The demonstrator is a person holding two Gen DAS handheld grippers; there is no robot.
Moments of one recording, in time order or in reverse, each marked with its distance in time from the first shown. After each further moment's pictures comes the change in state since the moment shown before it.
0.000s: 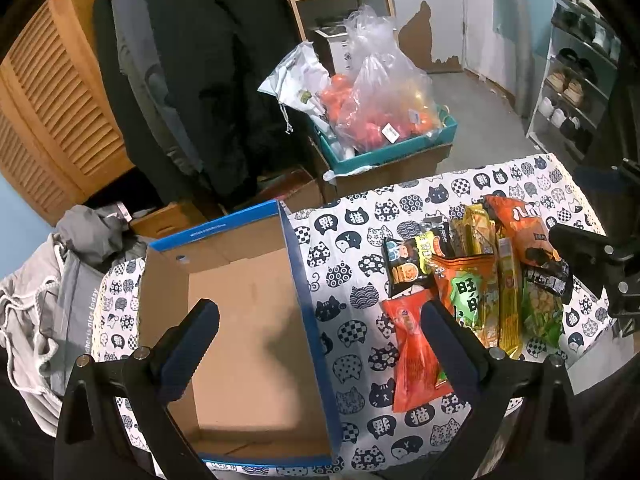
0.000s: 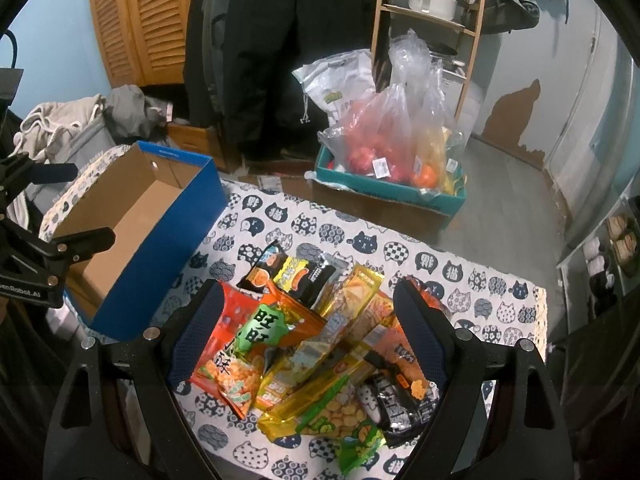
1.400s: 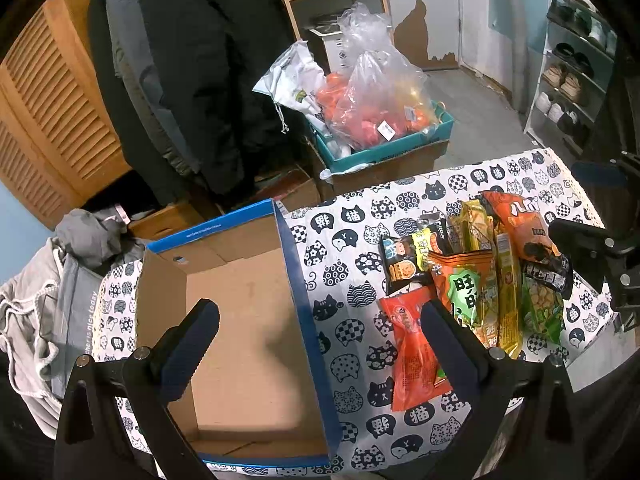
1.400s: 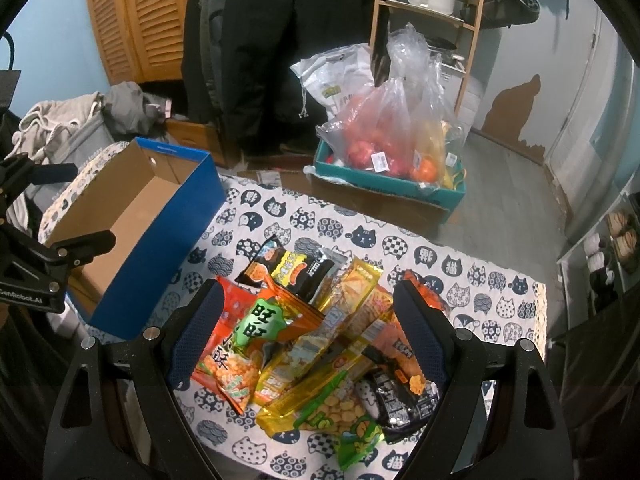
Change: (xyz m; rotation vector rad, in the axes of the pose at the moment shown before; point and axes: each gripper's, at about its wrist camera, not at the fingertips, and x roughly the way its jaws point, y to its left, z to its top) left arm 0.000 -0.001 0.001 -0.003 0.003 0.002; right arm 0.002 -0.003 0.000 0.003 0.017 0.004
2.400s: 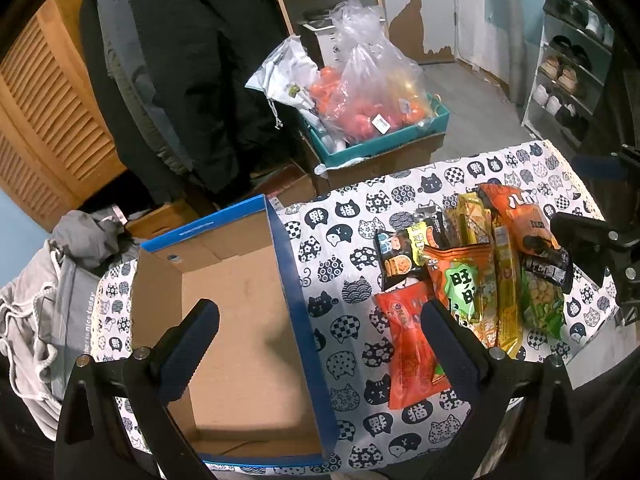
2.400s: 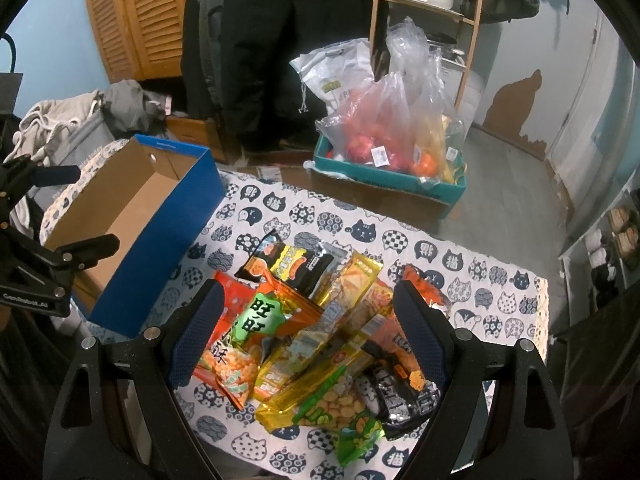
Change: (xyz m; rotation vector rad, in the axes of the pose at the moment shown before) left arm 0.000 -0.005 -0.005 0.008 0.006 0.005; right arm 0.001 -0.005 -0.010 0.011 0.012 0.007
